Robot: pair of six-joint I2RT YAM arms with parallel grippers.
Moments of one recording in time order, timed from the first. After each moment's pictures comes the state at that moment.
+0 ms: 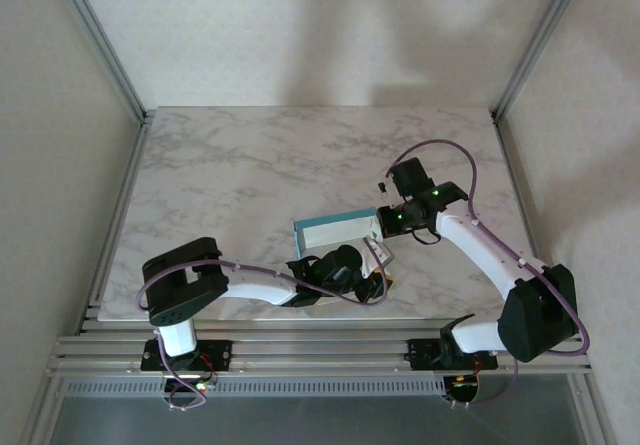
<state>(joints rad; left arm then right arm) -1.17 1.80 0.88 0.43 0.00 -0.29 0.48 1.35 1.06 -0.86 -0.10 0.17</state>
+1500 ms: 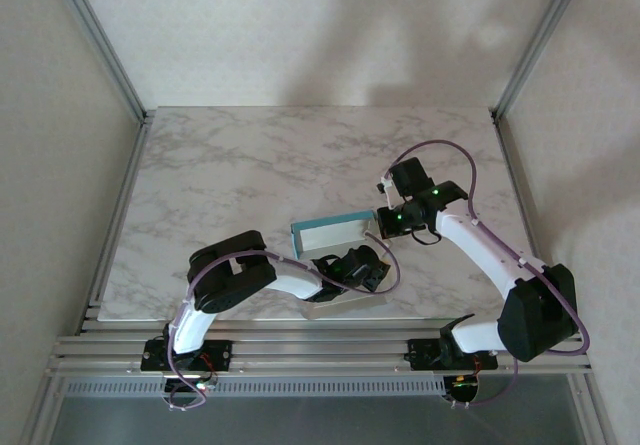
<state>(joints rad) -1.14 2.06 1.03 0.40 -0.24 -0.39 0.48 1.36 1.08 -0.89 -0.14 0.18</state>
